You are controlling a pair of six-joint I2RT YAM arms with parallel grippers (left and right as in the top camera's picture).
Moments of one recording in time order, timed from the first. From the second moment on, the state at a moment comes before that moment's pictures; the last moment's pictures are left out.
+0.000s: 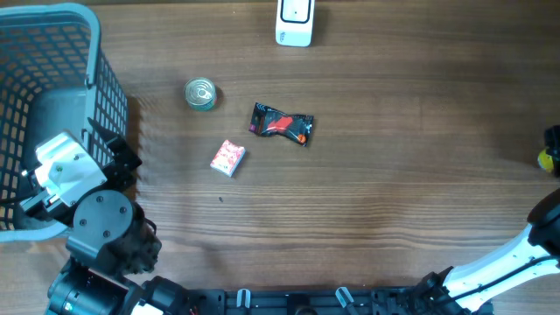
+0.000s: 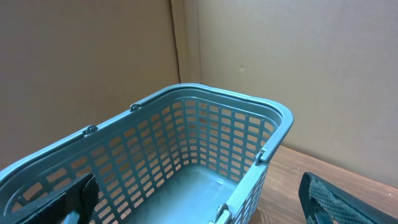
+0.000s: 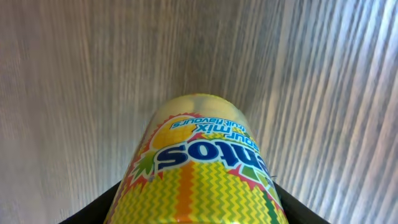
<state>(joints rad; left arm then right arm) -0.44 0.63 0.95 -0.49 -1.16 -0.11 -0.79 2.04 1.56 -0.89 0.05 0.69</state>
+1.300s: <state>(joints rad) -0.44 0.63 0.95 -0.49 -1.16 -0.11 -0.78 1.95 1.45 -0.91 0.00 0.71</state>
